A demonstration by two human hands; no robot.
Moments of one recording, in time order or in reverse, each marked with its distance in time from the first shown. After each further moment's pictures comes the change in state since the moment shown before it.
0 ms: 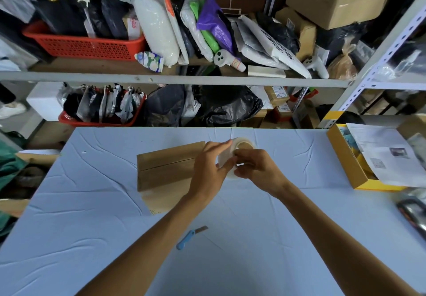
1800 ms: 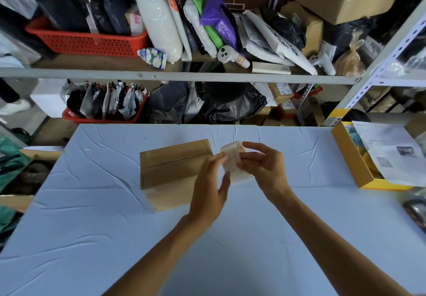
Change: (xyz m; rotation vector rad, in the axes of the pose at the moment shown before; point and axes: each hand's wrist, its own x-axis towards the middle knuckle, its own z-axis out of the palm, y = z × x) left_hand -0.043 -0.011 0.003 0.134 0.034 0.056; right_hand -0.005 0.013 0.015 0.357 0.388 0.095
